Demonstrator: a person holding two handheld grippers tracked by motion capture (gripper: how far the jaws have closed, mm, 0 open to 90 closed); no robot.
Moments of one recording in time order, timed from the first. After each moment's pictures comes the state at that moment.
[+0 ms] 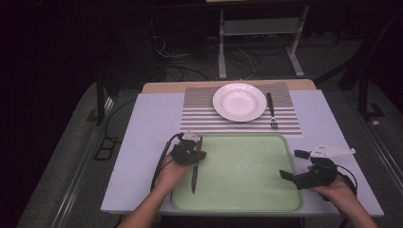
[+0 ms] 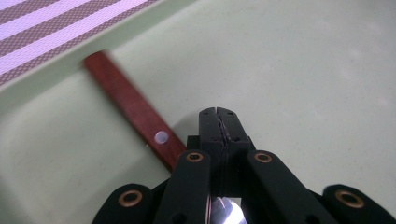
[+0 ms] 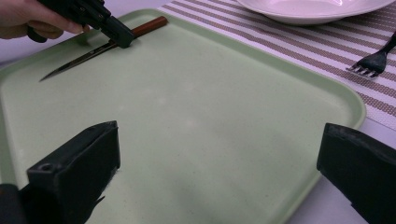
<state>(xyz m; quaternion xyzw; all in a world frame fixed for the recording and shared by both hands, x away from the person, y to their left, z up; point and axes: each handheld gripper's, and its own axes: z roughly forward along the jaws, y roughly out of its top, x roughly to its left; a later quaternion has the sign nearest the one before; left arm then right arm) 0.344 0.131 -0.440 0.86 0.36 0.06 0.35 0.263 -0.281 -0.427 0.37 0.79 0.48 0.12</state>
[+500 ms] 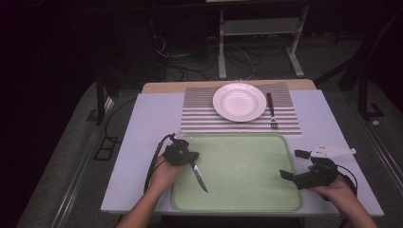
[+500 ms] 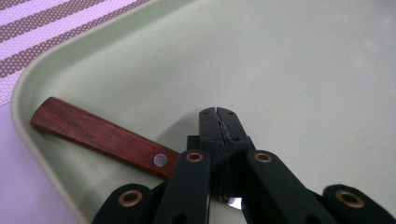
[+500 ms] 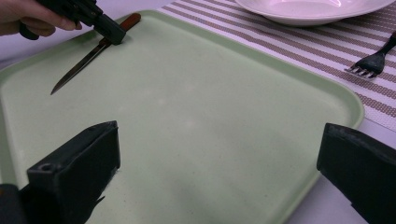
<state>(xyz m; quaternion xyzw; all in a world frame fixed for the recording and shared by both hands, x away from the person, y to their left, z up) 0.342 0.152 -0.438 0.86 0.38 0.05 0.34 0.263 -0.281 -0.426 0.37 0.79 0.48 0.12</state>
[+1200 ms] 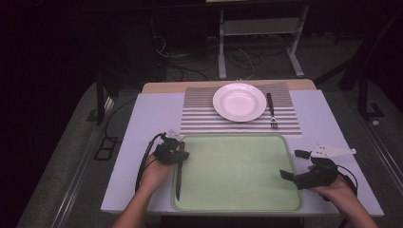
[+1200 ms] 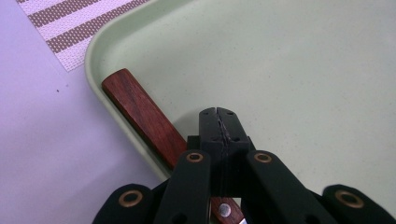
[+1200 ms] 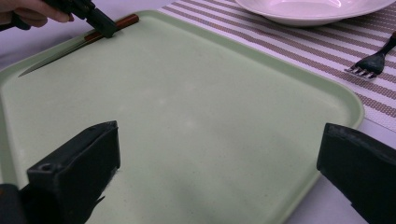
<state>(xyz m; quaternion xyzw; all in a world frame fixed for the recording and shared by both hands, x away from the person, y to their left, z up) 0.344 0.176 -0.432 0.86 0.39 0.06 0.32 0.262 -0.281 -0.426 0.37 0.79 0.48 0.12</state>
